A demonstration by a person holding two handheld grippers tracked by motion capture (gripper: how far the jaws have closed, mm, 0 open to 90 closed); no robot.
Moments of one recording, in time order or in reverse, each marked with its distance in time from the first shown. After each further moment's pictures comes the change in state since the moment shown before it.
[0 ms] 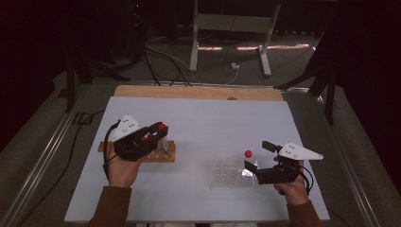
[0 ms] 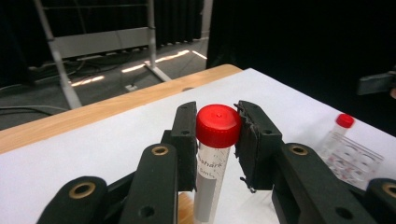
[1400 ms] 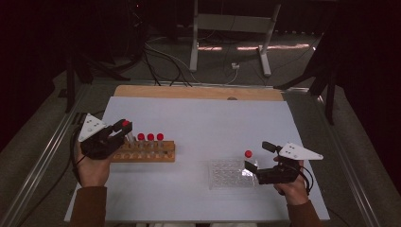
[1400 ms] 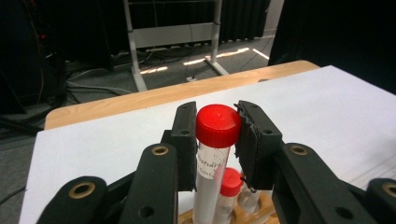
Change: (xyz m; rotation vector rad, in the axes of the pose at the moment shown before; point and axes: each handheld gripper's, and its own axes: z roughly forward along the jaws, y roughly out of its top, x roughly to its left) left arm 0.059 -0.026 -0.036 0.012 0.245 -0.046; right arm -0.001 -0.002 0.000 0.001 0.003 0.005
